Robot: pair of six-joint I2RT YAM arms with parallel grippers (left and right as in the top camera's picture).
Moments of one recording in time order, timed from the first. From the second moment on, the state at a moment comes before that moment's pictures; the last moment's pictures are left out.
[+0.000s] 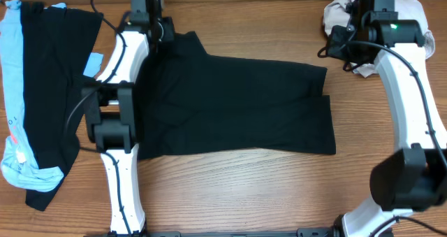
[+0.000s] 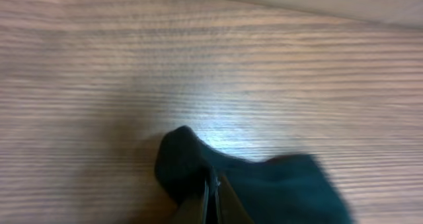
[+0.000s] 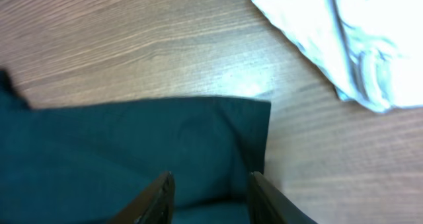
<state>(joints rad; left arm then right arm) -0.04 2.42 2.06 -0.51 0.12 -0.18 -0.01 1.85 1.77 -0.99 -0.09 0.23</state>
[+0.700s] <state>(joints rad) -0.04 2.15 2.07 -0.77 0.12 -0.18 -0.02 2.30 1.77 -0.69 -0.12 0.22</state>
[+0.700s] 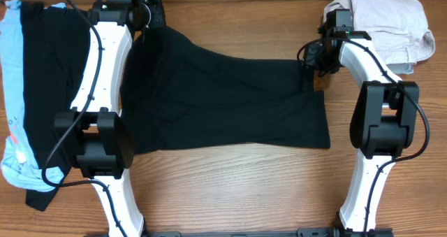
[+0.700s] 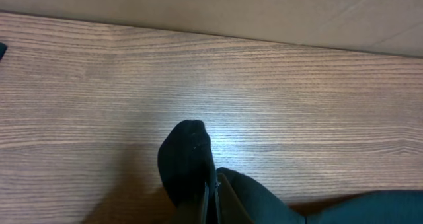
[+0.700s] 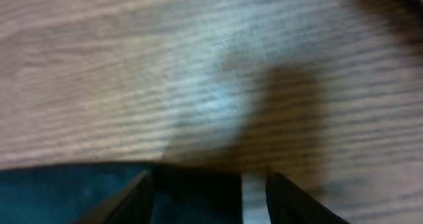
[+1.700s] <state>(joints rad) -0.04 2.15 2.07 -0.95 0.05 -0.04 -0.07 2.17 2.07 -1.33 -0.20 0.21</state>
